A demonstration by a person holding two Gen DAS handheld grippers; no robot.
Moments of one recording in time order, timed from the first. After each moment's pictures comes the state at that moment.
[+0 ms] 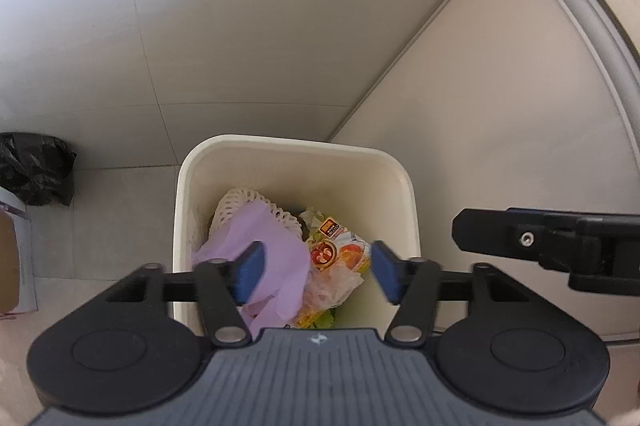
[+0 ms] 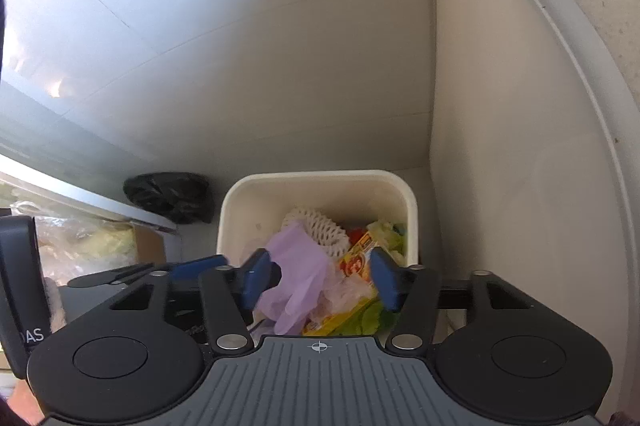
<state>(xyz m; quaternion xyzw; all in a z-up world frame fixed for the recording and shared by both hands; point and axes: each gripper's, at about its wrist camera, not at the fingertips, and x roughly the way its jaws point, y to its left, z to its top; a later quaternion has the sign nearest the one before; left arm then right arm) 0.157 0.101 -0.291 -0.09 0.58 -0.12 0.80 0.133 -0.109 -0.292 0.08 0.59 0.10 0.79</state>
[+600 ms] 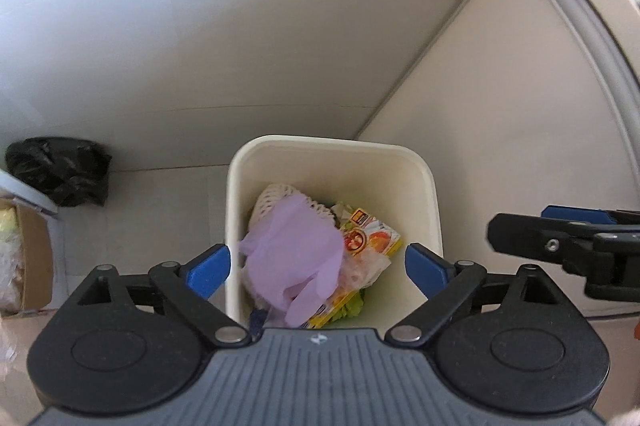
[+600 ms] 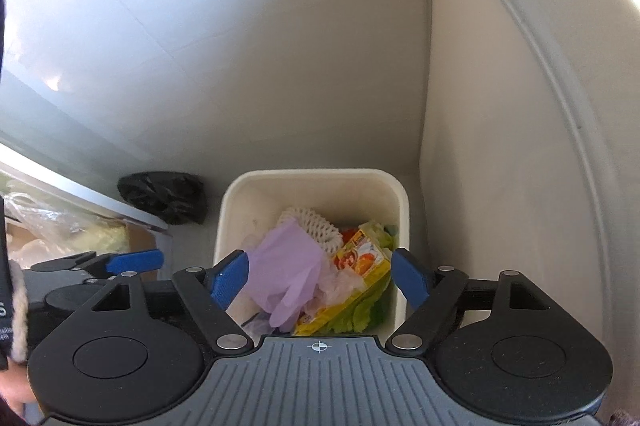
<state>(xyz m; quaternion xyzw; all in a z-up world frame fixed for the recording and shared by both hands) 0.140 0.121 -0.262 -0.06 0.59 -0.09 0.80 0.115 -0.099 -0.266 0.06 0.58 0.10 0.81</state>
